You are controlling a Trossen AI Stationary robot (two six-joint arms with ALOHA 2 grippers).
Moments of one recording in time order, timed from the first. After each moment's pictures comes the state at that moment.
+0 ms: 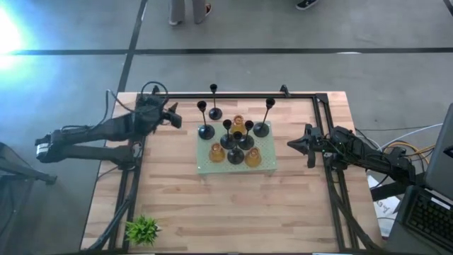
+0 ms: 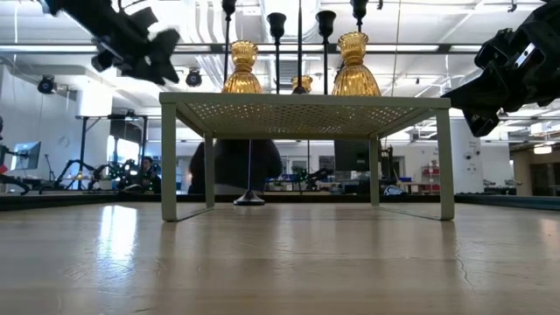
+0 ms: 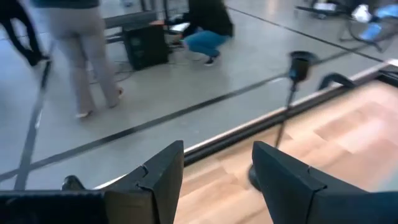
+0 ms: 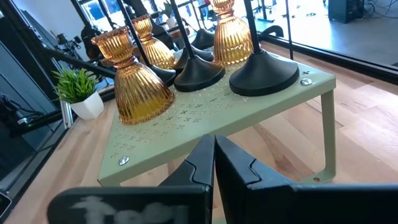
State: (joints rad) left arm 0.25 0.77 0.71 -0.36 -0.79 -0.31; right arm -0.31 0.02 0.09 -0.22 -0.21 0.33
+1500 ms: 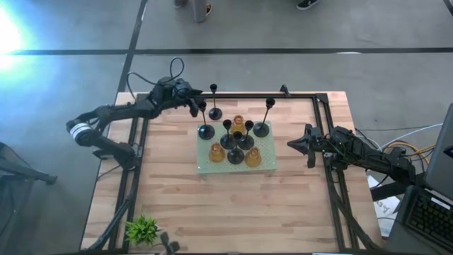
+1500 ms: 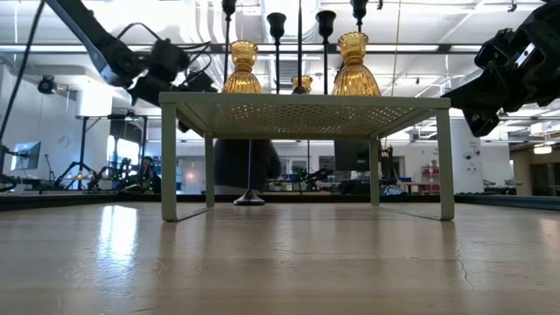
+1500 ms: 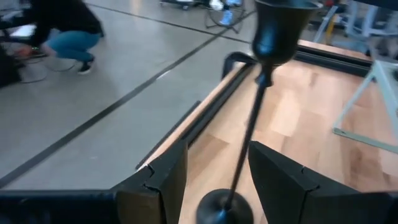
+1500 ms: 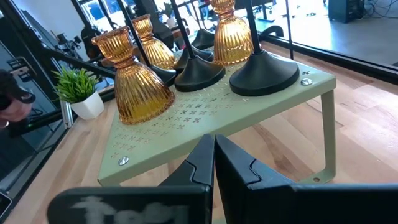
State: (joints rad) left arm 0.81 1.38 0.69 0.40 0.28 0.08; right arm -0.31 0.02 0.09 -0.22 -0.21 0.33
